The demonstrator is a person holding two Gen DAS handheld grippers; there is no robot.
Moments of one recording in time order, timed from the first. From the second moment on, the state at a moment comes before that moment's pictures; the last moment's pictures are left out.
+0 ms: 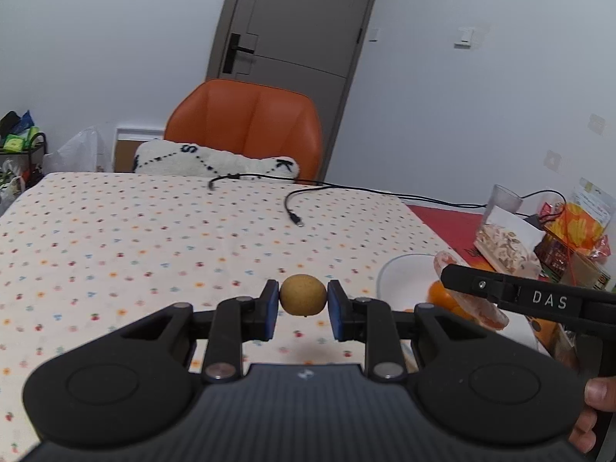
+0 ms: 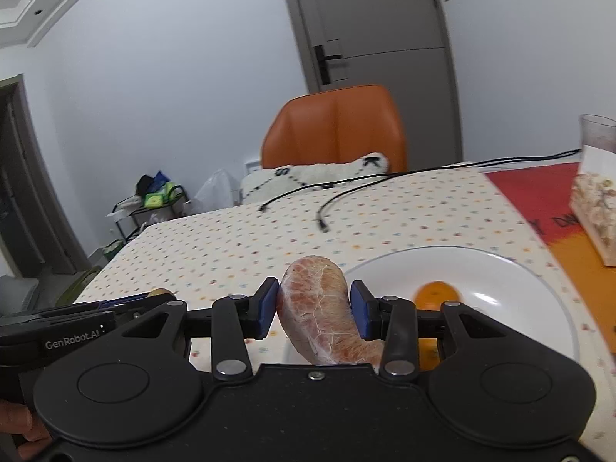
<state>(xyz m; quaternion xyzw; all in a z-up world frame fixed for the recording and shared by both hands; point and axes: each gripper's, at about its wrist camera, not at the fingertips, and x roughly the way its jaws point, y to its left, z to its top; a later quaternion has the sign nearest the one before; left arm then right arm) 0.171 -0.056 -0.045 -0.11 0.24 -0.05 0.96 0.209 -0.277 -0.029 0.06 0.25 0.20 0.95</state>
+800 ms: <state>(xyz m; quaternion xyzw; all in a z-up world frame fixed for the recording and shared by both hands) 0.189 -0.116 -0.053 -0.09 0.26 -0.11 0.96 0.210 -0.359 -0.042 0.09 0.25 0.09 0.96</state>
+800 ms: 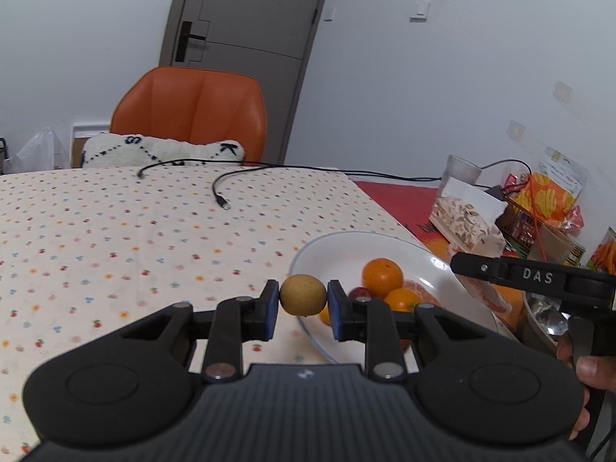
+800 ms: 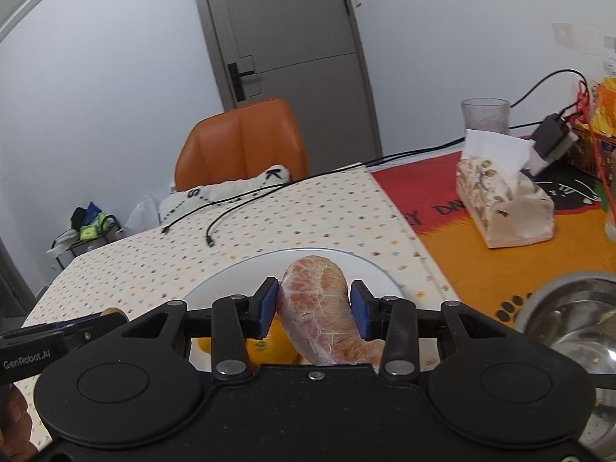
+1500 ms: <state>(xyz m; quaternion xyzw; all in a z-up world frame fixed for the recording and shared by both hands) 0.183 -0.110 -0.055 -0.10 0.28 -0.11 0.95 0.205 -0.365 -0.043 0.11 0.24 0.08 0.96</state>
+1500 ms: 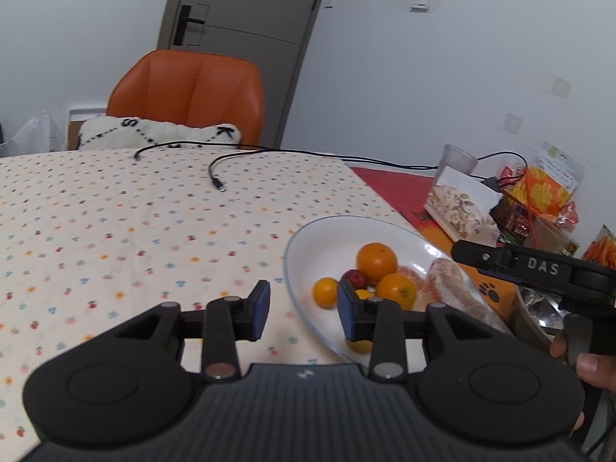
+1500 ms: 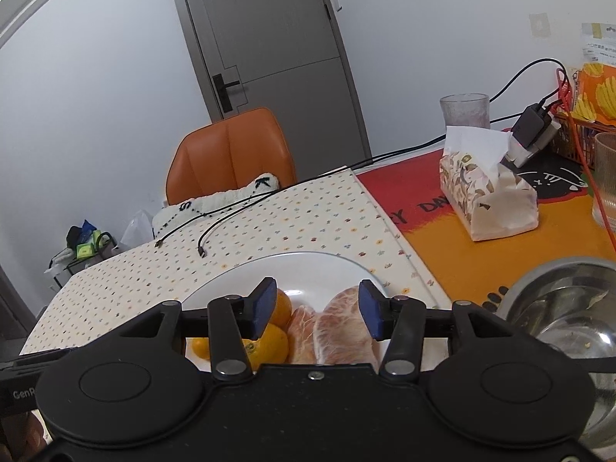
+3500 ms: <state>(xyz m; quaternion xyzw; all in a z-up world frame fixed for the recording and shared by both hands) 0.055 -0.013 0.012 -0.08 0.27 0.03 0.96 0.111 -0.268 0.005 0.07 0.26 0.22 0.94</state>
